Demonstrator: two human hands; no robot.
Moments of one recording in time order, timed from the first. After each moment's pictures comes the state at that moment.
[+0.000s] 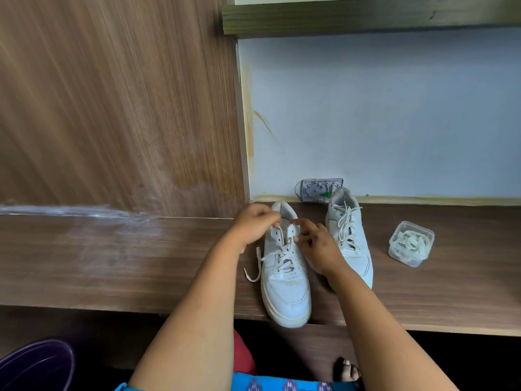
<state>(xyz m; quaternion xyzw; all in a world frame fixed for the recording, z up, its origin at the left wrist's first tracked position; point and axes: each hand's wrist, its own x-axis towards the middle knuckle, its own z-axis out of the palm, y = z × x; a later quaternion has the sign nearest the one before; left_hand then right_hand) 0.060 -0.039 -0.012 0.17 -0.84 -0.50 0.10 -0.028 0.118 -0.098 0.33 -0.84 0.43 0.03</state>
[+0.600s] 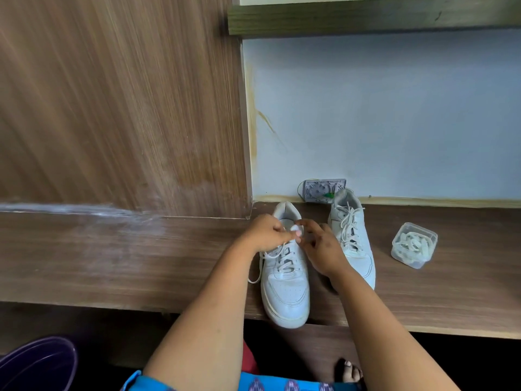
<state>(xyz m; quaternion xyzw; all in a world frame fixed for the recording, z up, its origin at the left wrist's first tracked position) 0.049 -0.033 -0.031 0.16 -0.91 -0.38 0.02 -0.038 0.115 -0.113 0.34 -0.84 0.43 0.04</state>
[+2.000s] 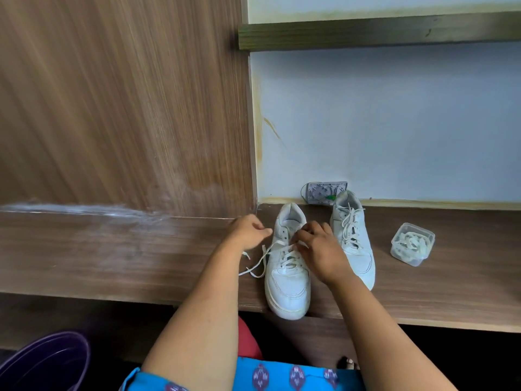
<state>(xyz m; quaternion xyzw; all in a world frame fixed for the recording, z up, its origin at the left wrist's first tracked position) 0.071 -0.067 -0.039 0.30 -0.90 -0.32 0.05 0.007 0.122 -0.079 0.41 -0.87 0.23 0.13</state>
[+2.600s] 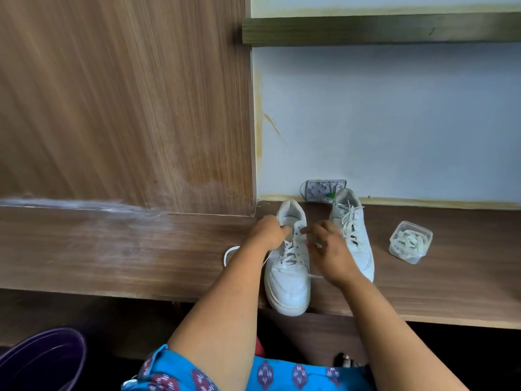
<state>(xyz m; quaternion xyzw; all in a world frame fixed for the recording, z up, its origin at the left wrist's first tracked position) 0.058 -0.027 -0.036 0.24 -0.92 -0.30 0.02 0.017 0.136 -0.076 0.36 -0.83 0.41 0.09</state>
